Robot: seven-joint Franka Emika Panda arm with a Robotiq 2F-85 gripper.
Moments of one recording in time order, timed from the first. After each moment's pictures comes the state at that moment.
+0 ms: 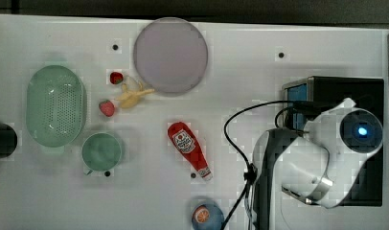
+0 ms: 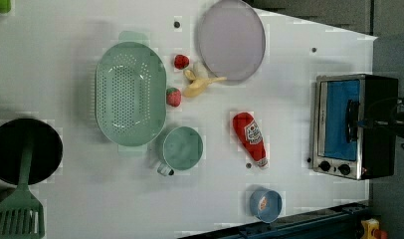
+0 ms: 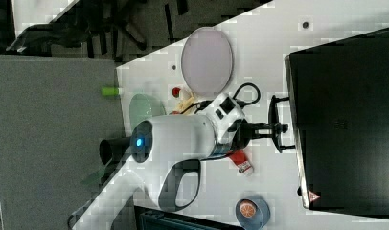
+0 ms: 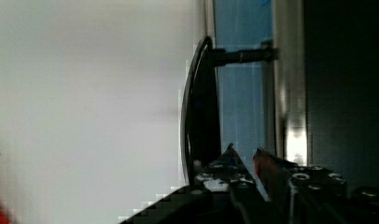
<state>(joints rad) -0.05 0.17 -0.45 -2.18 -0.09 0.77 -1.14</state>
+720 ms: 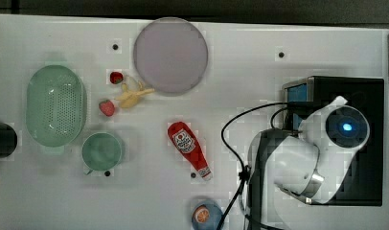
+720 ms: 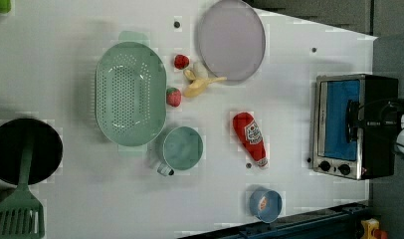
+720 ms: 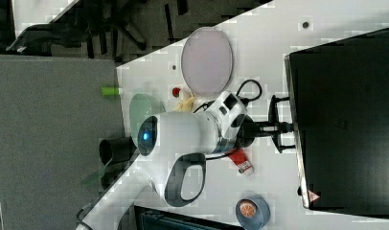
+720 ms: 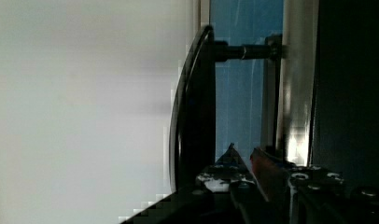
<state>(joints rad) -0.04 0.20 -0.45 -2.19 -0.19 0.82 -1.12</state>
